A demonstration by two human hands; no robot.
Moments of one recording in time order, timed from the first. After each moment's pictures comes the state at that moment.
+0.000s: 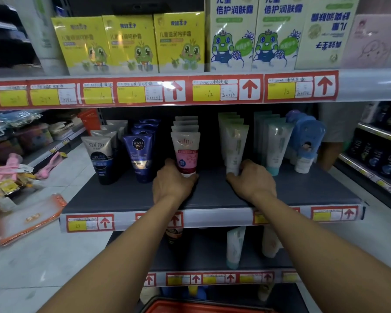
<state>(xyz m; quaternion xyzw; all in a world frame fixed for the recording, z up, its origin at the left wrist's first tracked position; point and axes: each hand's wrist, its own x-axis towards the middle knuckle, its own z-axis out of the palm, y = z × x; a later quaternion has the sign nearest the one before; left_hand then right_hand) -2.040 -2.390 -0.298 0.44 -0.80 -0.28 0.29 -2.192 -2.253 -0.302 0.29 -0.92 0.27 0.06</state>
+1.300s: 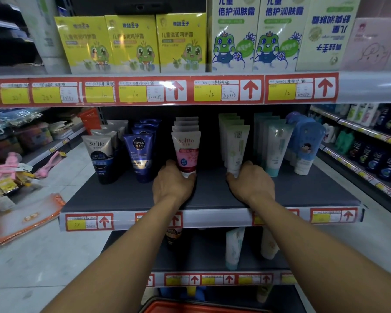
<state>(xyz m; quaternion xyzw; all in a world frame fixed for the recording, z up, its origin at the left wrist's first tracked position) -2.044 -2.393 -0.304 0.44 -0.81 -0.24 0.29 -2.188 -2.257 -0.307 0.29 -0.92 0.25 0.09</state>
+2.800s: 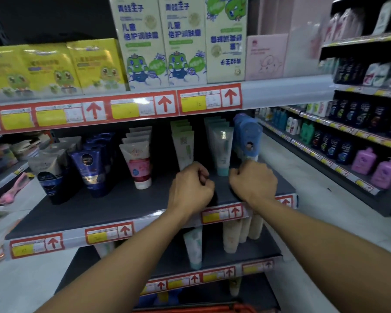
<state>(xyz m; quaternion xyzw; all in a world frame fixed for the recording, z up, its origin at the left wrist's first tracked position) -2.119 -2.262 -0.285 0.23 -0.87 -0.31 0.30 -2.242 -2.146 -0.291 0.21 -0.92 0.27 0.18</state>
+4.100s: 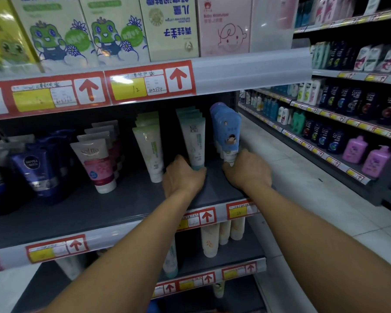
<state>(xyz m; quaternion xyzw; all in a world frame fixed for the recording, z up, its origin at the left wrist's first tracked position) -2.216 -2.250 -0.300 0.39 -0.85 -0.26 0.25 -2.321 -2.129 -0.304 0.21 -0.94 0.25 0.10</state>
